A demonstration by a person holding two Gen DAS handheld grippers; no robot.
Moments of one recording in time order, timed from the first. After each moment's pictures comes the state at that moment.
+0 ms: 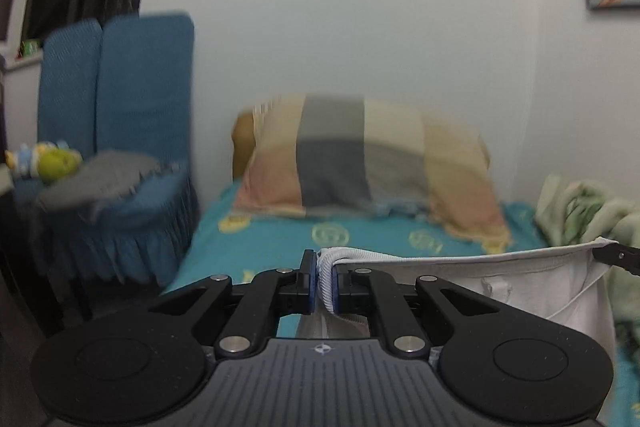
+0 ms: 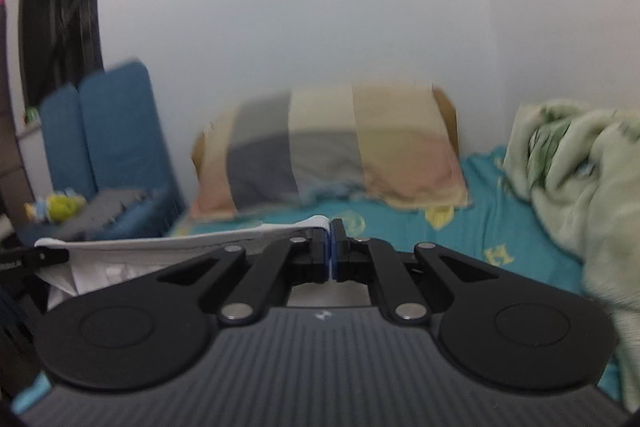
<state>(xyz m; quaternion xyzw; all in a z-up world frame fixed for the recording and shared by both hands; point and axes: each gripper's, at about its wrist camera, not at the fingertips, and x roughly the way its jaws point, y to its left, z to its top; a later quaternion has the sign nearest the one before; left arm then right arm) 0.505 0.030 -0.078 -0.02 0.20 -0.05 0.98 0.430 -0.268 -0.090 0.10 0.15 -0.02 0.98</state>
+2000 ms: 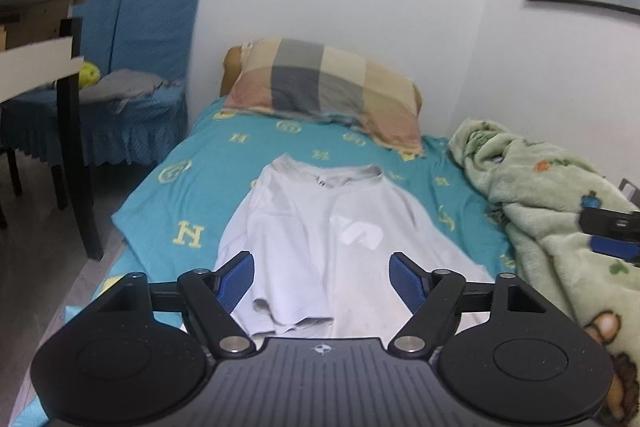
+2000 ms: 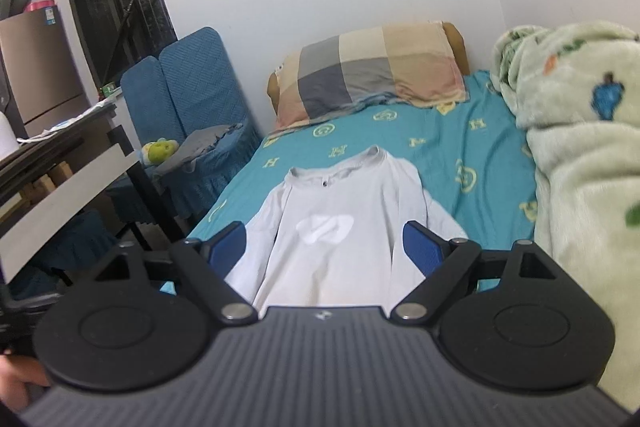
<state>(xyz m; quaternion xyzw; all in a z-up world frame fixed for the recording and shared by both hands) 0.103 0.048 -0.056 -0.07 0.27 -0.11 0.96 0.079 -0.242 -0.037 0.16 0.22 0.05 0.96</state>
